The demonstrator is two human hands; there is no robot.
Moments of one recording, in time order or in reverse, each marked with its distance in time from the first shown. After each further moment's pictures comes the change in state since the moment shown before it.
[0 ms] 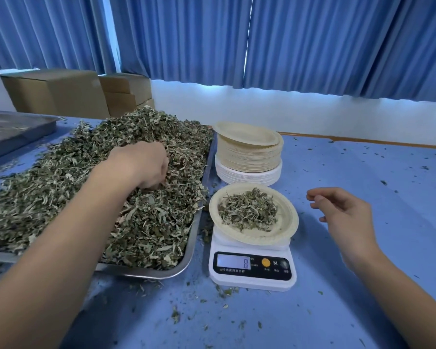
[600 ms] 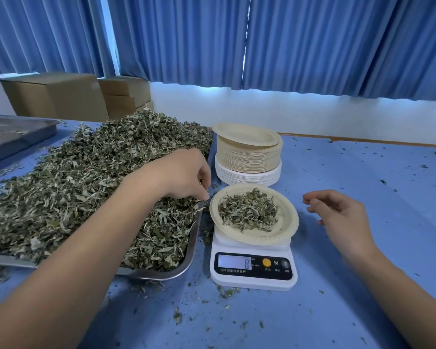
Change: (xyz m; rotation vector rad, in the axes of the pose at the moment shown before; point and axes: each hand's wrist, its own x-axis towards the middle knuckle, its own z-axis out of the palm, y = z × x) left_hand -0.002 0.040 0.009 -0.228 -0.027 0.339; right_hand 0.002 0.008 0.000 -0.028 -0.056 0.046
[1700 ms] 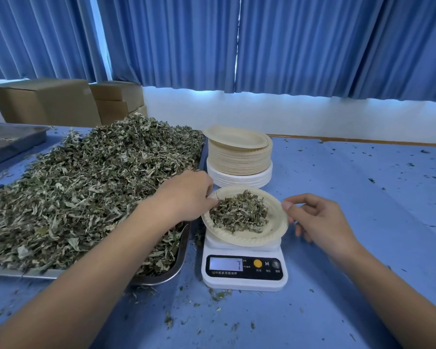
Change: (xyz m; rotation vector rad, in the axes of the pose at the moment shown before) left_hand 0.006 0.019 0.041 0.062 0.074 0.003; right_hand -0.010 -0.017 0.005 -0.008 -0.186 0.084
